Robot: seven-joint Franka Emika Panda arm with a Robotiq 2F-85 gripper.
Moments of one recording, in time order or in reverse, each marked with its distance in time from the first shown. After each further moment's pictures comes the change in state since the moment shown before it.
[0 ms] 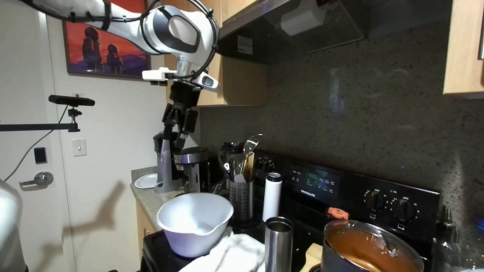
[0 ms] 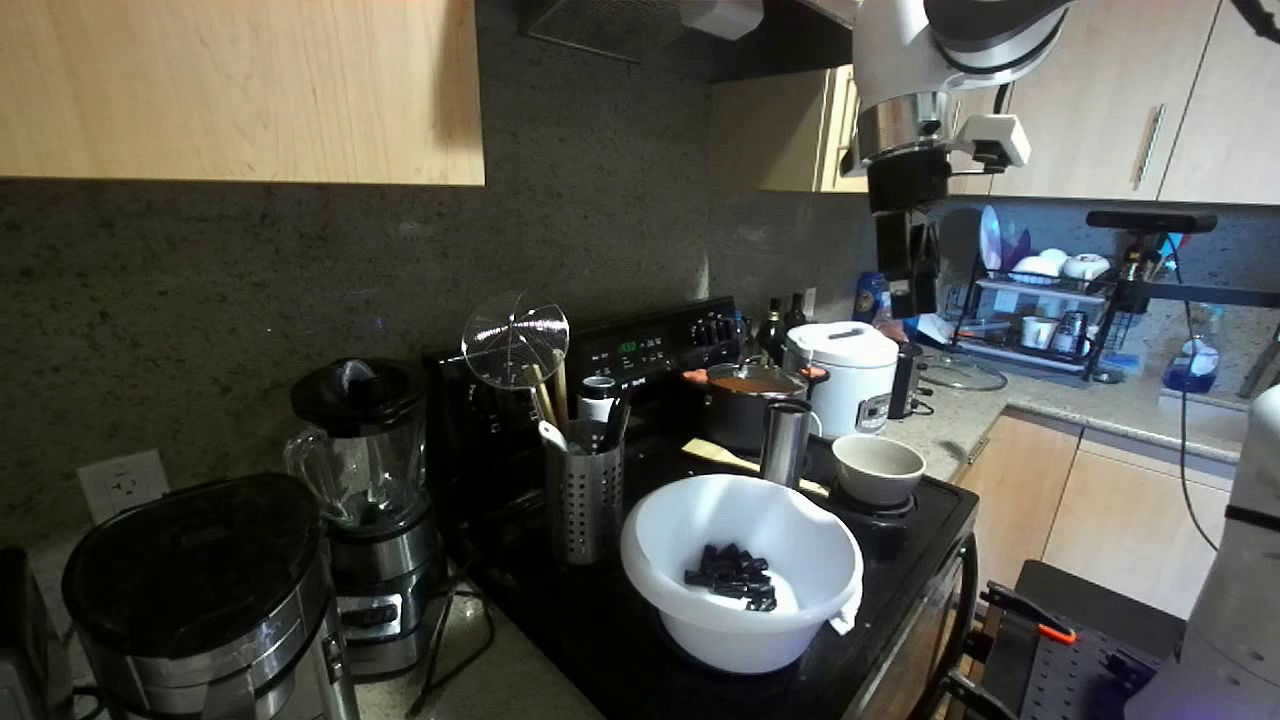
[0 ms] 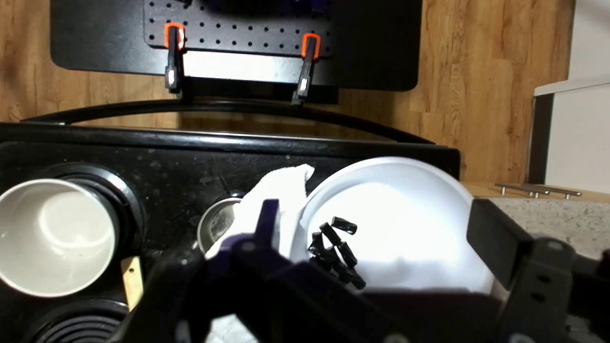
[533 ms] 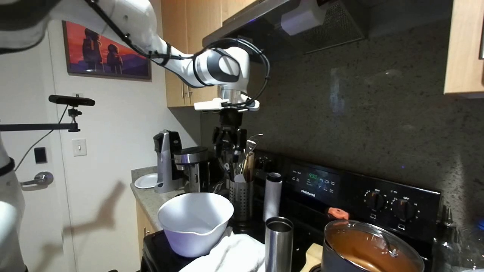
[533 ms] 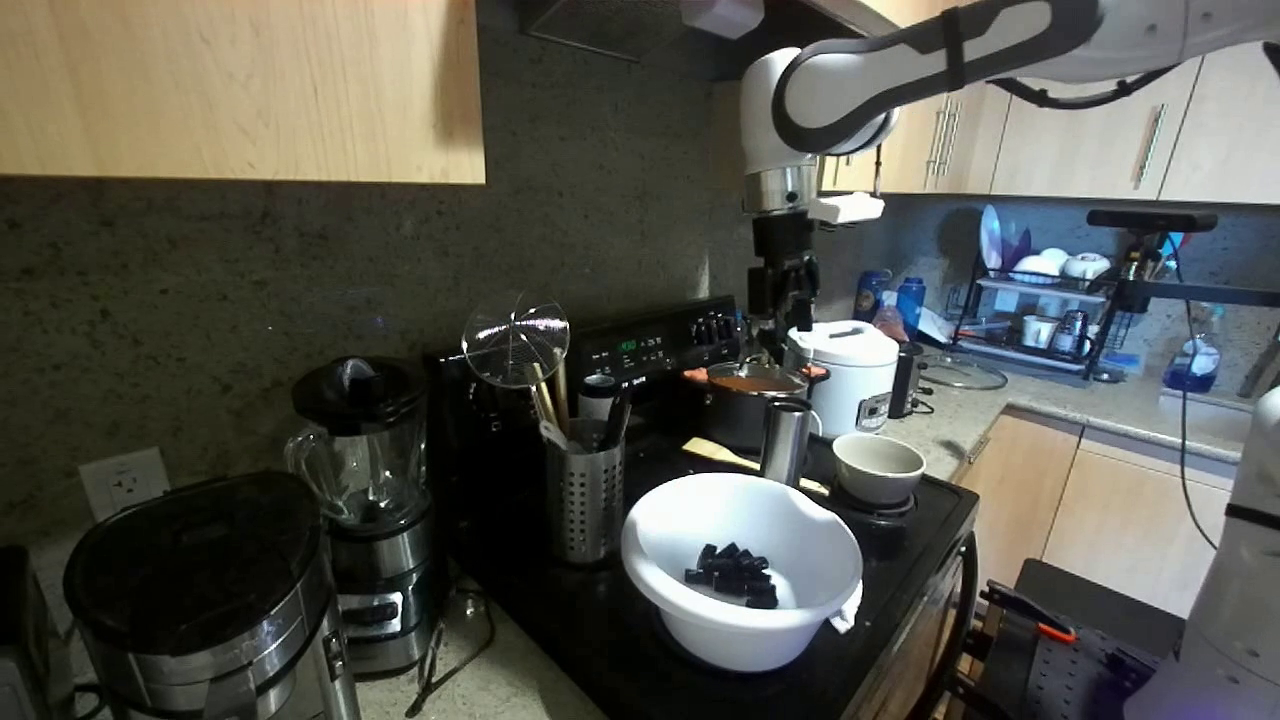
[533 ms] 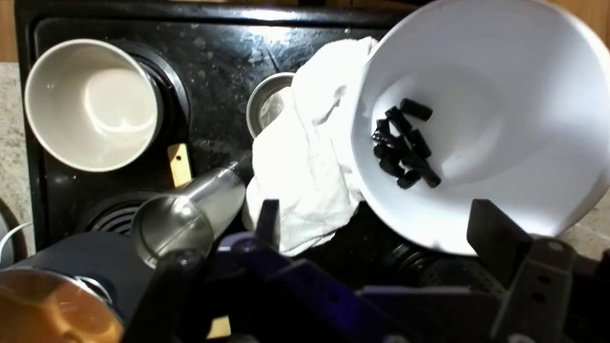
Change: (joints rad) arm -0.037 0.402 0.013 0.233 -0.153 0.240 0.023
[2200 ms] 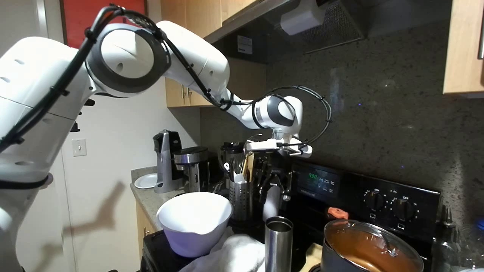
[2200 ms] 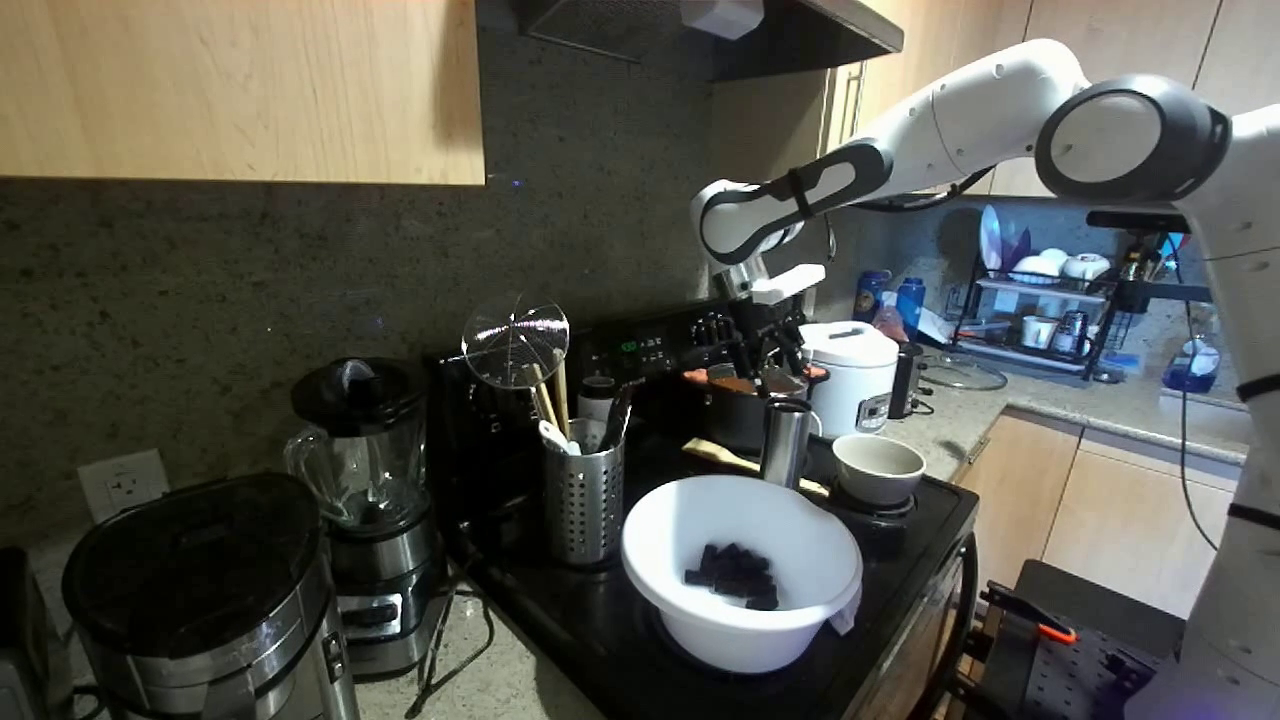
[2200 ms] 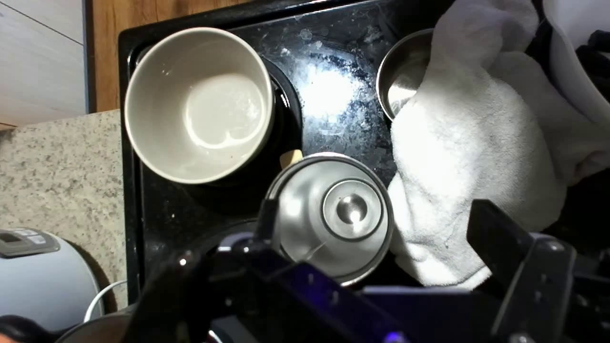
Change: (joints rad) arm -0.085 0.507 -0.103 0.369 -0.135 -0.119 0.025
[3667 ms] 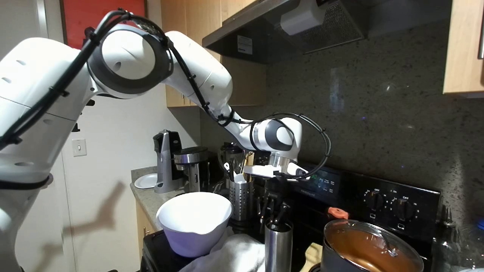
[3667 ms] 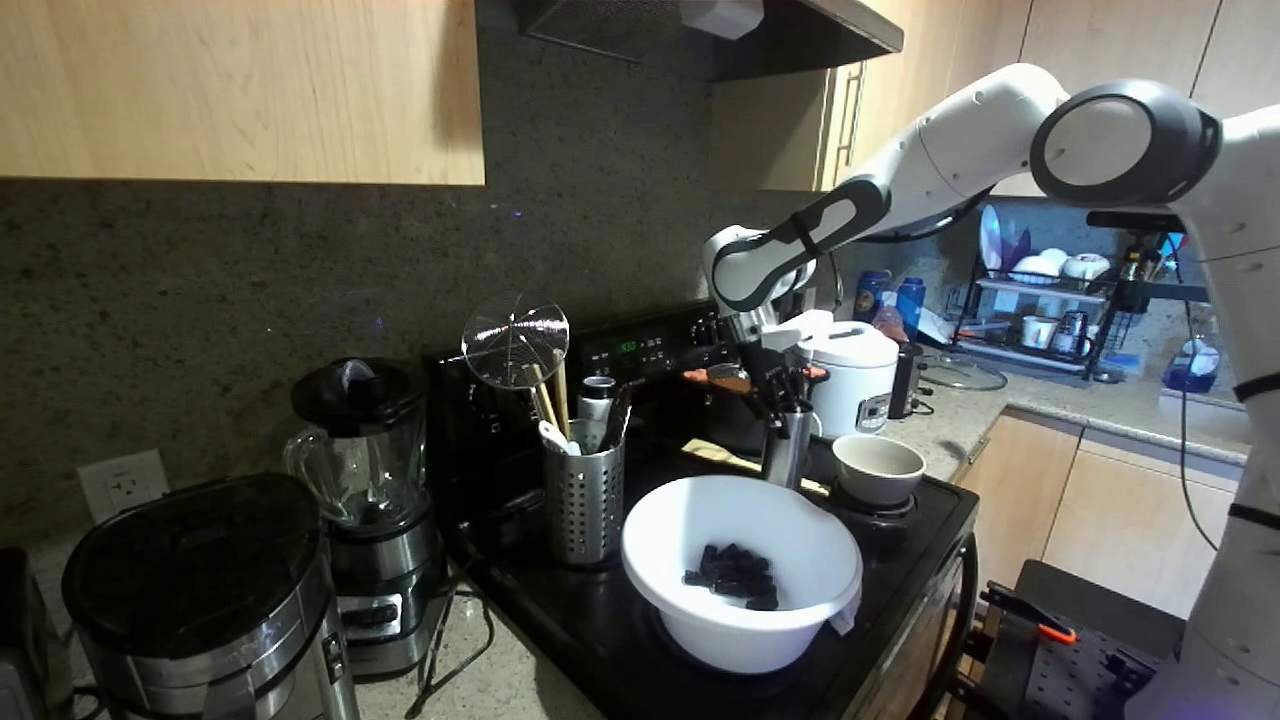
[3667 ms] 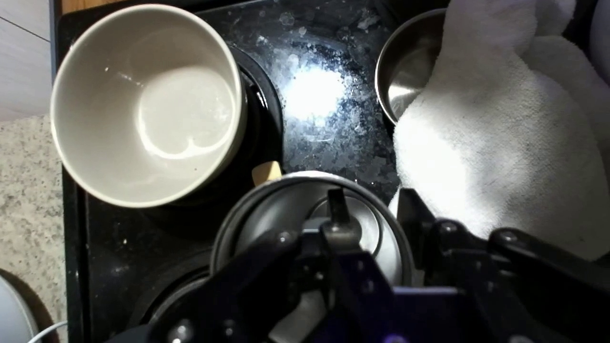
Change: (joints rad) arm -0.022 0.011 0.000 -0.166 0.025 0.181 0.000
